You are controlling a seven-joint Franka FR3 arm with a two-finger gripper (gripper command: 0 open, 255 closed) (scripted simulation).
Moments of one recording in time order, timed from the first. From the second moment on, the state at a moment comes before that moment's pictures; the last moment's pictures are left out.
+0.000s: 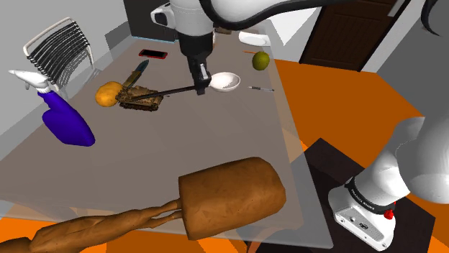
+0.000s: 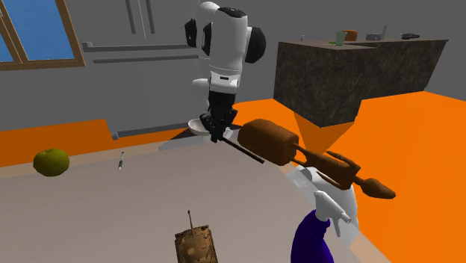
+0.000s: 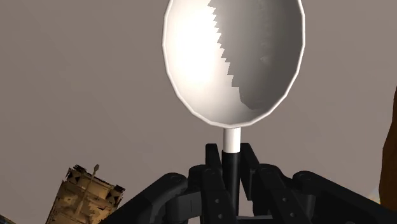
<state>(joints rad) 0.37 0.19 0.32 -1.62 -0.20 1.77 -0.56</state>
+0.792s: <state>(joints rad) 0.20 0.03 0.20 -1.82 -0.15 1.86 -0.84</state>
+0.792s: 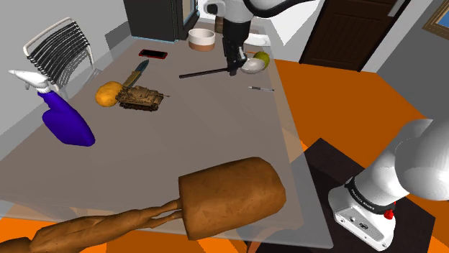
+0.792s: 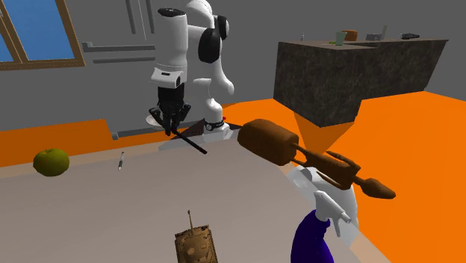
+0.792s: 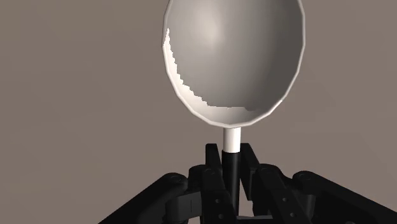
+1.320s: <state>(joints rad) 0.11 0.00 0.10 -1.86 -0.14 1.90 -1.03</state>
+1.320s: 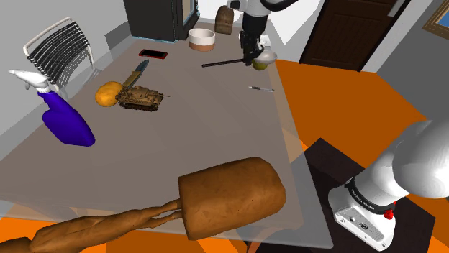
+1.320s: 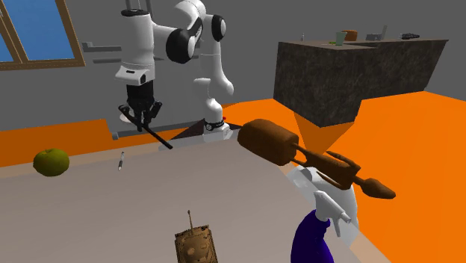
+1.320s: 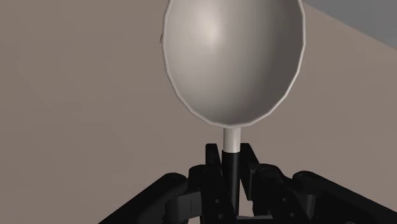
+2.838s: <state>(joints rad) -0.04 0.11 -0.03 -1.87 -0.13 2.05 -1.30</state>
